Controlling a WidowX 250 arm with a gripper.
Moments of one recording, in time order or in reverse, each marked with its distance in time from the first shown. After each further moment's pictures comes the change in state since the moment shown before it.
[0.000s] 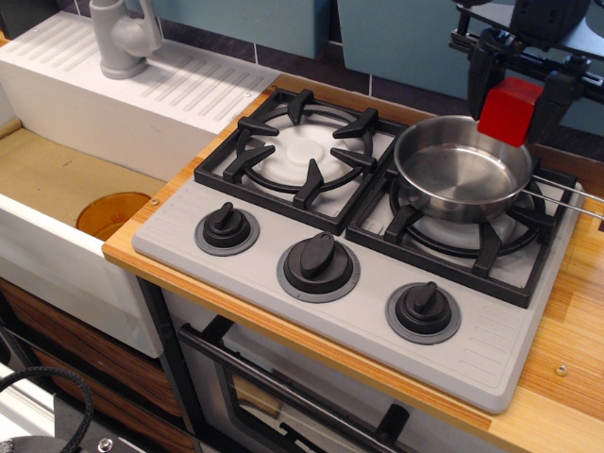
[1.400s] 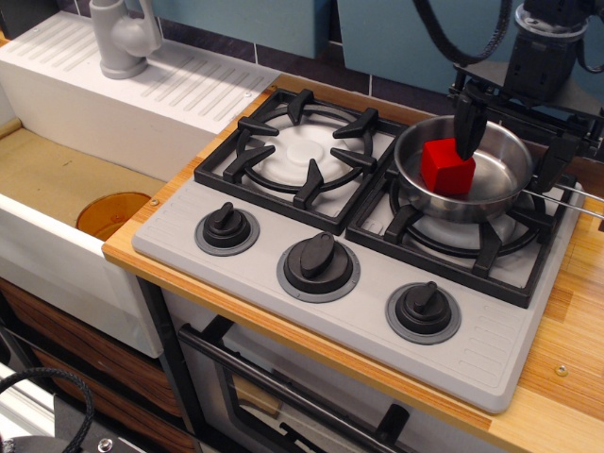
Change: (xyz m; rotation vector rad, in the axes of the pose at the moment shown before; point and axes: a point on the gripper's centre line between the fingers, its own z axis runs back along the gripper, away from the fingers) arm -0.001 -0.018 -0.038 0.004 -0.012 0.016
